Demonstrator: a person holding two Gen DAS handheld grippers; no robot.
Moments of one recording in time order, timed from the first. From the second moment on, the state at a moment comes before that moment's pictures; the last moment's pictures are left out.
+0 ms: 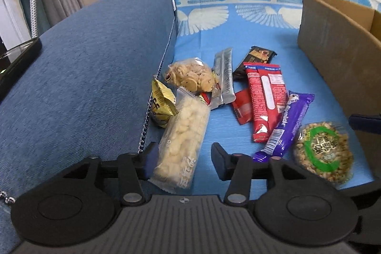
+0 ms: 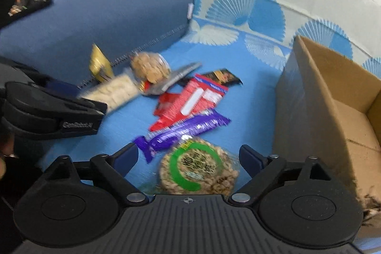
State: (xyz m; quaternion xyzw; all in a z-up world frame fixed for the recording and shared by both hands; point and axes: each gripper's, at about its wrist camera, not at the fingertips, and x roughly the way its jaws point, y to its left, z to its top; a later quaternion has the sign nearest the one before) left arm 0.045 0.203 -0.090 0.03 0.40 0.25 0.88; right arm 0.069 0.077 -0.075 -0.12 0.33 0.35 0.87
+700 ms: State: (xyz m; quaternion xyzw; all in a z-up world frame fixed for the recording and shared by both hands) left arm 0.056 0.200 -0.100 0.04 0.41 0.25 0.88; right arm 0.076 0.083 -0.096 -0.15 0.33 0.34 0.87
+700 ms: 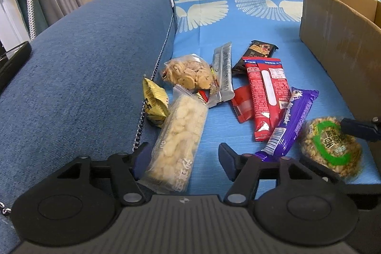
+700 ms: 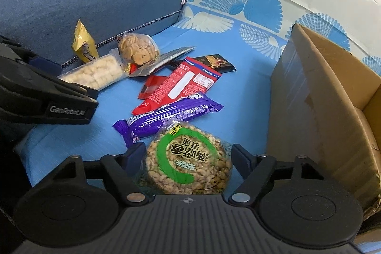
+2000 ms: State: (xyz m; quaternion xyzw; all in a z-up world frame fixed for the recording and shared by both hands) left arm 0.028 0.237 -0.091 -0.18 0.40 0.14 0.89; right arm 0.013 0.083 -0.076 -0.20 0.24 0.39 0.87
